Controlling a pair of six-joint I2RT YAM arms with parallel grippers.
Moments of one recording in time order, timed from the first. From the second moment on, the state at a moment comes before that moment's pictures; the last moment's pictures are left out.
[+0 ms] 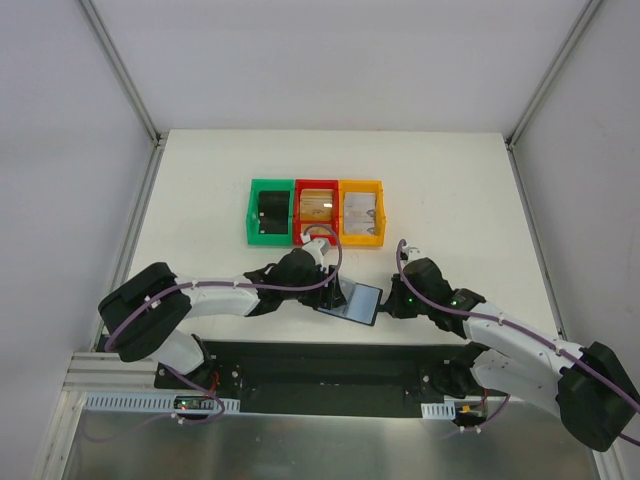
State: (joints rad) left arm -0.93 1.48 0.57 0.19 0.13 -0.74; right arm 0.72 0.95 0.38 -0.31 -0.01 0.58
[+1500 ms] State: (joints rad) left arm -0.93 1.49 0.60 0.18 0.13 -0.74; right arm 0.72 0.95 0.38 -0.31 -0.01 0.58
